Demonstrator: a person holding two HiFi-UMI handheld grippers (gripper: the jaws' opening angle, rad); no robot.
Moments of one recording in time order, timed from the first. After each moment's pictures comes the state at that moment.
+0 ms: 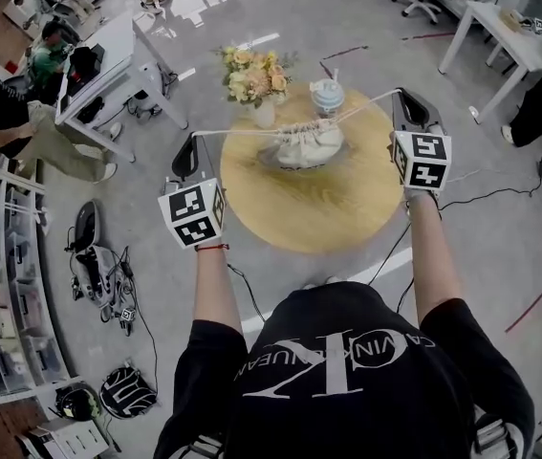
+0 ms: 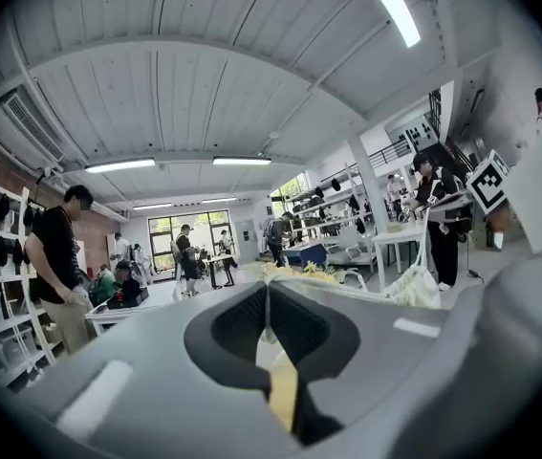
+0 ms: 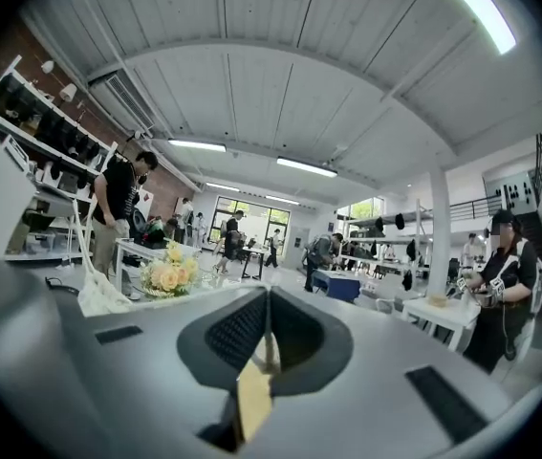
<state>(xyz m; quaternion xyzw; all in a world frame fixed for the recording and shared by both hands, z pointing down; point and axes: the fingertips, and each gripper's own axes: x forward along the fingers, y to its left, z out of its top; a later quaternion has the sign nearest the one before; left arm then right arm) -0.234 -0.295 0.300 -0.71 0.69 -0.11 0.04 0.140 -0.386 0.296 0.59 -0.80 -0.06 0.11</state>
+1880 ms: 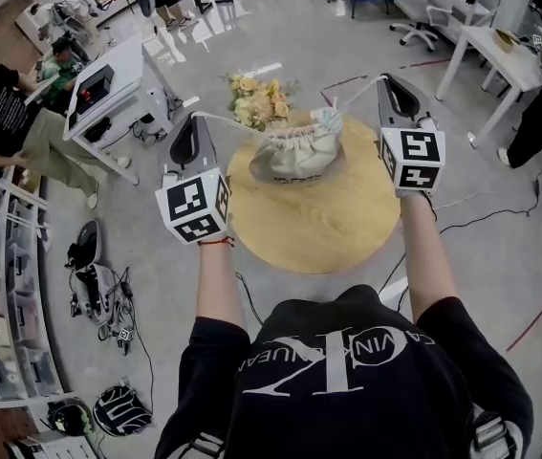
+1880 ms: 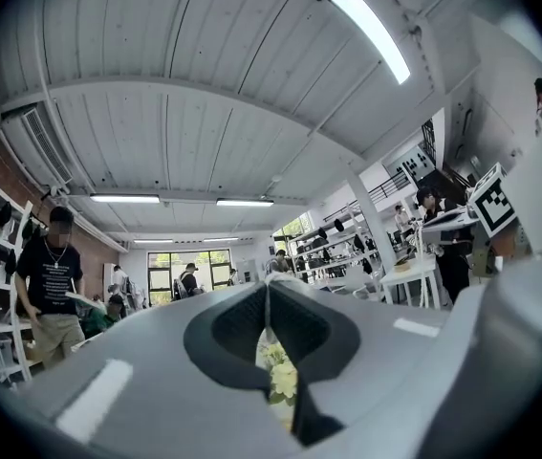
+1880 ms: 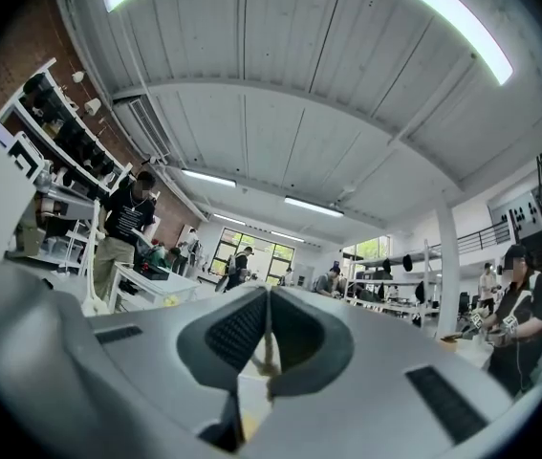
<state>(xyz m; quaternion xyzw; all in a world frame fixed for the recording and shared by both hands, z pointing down) -0.206 -0.310 0.194 -0.72 0.69 -0.01 0.13 0.103 -0.384 0.191 0.57 -0.81 -0.16 0.03</state>
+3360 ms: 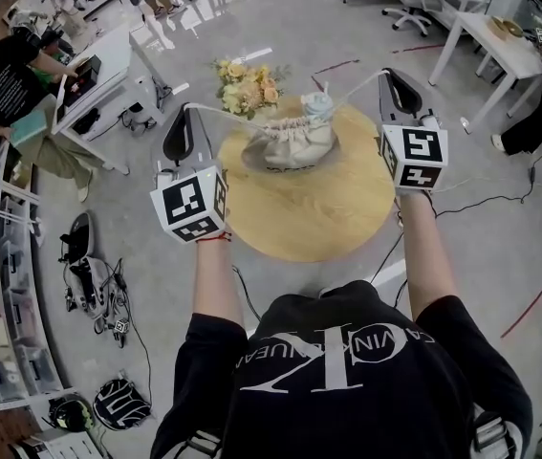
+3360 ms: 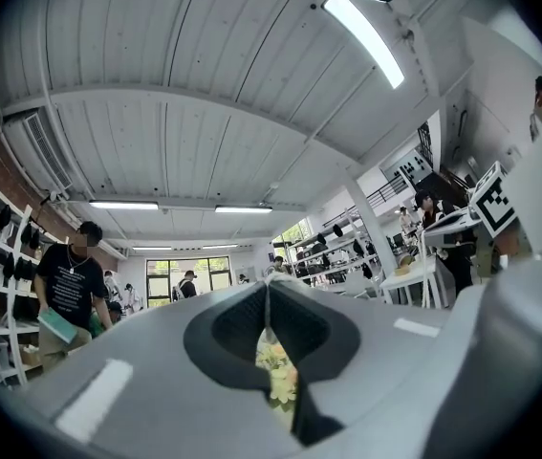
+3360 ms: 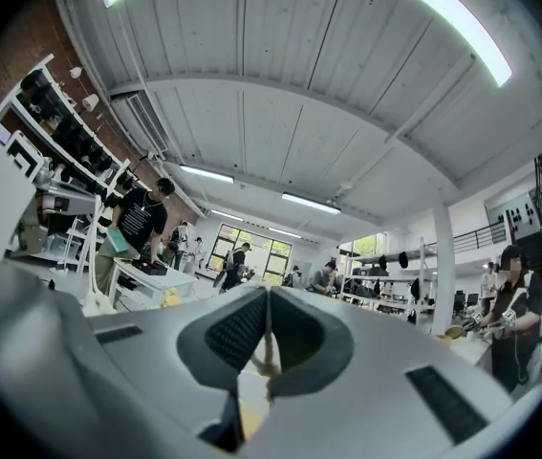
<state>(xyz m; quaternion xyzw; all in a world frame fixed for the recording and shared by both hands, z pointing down) -0.188 -0.304 0.193 -0.72 0.68 0.00 0.15 0.121 -0.374 0.201 0.57 -0.80 -0.15 0.04</state>
